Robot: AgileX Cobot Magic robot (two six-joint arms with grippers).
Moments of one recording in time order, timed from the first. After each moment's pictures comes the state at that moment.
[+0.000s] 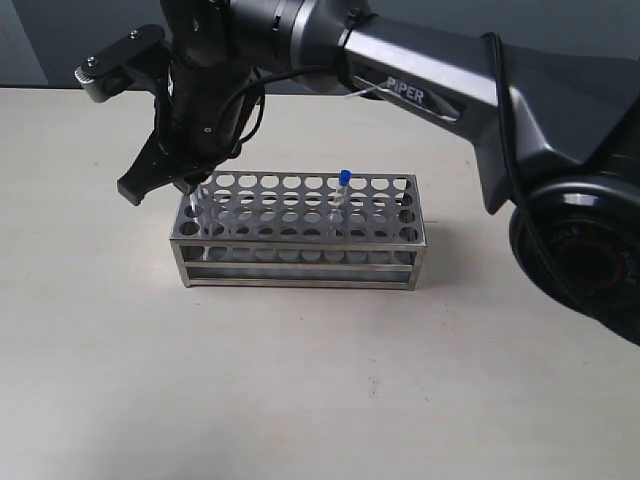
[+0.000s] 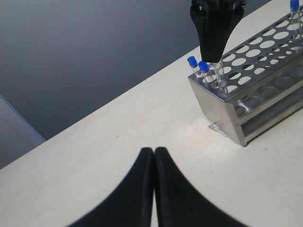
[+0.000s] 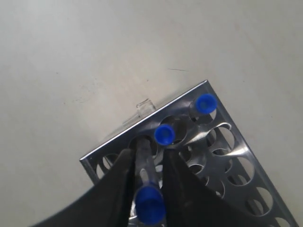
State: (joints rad) left arm -0.28 0.00 0.01 0.56 0.30 -0.12; right arm 0.98 2.29 -2.14 0.02 1.06 -0.18
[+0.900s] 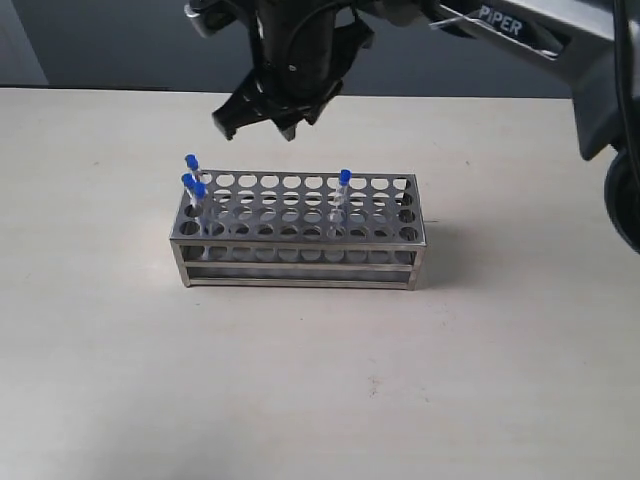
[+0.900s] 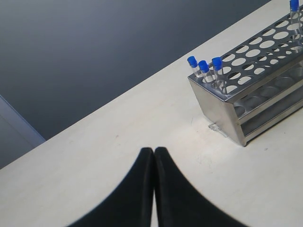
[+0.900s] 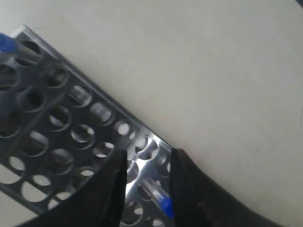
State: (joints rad) left arm -0.28 0.00 0.01 0.56 0.30 -0.12; right arm 0.88 2.17 -2.08 -0.24 1.21 0.08
